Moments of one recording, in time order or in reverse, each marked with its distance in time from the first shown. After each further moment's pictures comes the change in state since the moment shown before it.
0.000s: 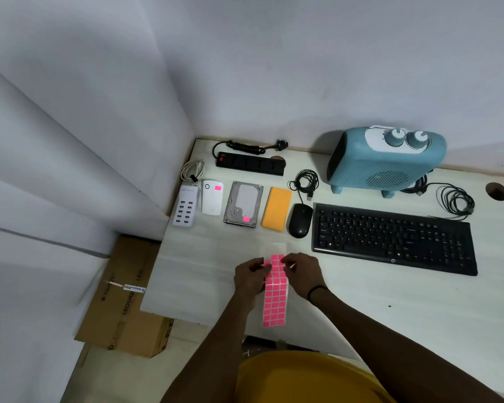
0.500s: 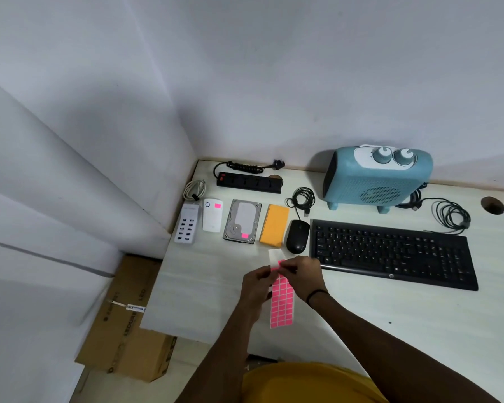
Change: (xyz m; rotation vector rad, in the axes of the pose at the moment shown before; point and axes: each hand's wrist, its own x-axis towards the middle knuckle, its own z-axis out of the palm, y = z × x) left_hand -0.025 0.025 0.018 -0.016 -0.149 0.113; right_hand 0.003 -0.013 -0.033 0.110 0.111 -0.138
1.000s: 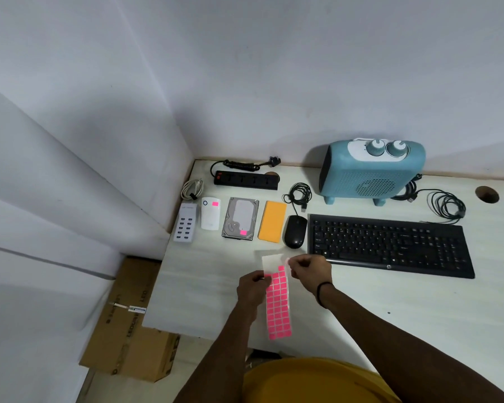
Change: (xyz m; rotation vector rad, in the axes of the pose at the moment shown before) left_hand 0.003 -0.018 -0.009 0.205 0.138 -0.082; right_hand -0.007 0.022 0.000 0.426 0.068 0.439
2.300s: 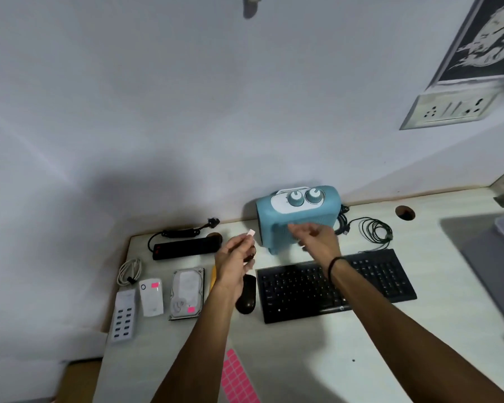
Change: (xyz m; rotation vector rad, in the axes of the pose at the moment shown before) left_hand -0.003 0.234 0.096 -0.390 -0.230 0.258; right_hand 0.073 -0.112 -0.190 0.370 0.228 -0.098
